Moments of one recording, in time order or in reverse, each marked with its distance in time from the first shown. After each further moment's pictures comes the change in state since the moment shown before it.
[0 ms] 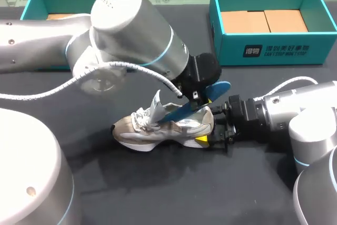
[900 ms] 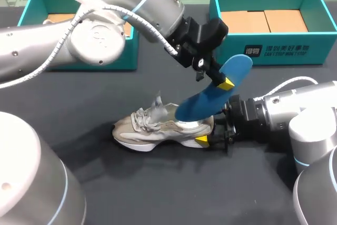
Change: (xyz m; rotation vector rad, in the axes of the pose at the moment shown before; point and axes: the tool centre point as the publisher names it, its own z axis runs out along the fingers) left arm 0.023 -0.079 -0.062 0.255 0.351 0.021; right arm 0.000 0.000 0.000 0.000 0.000 0.000
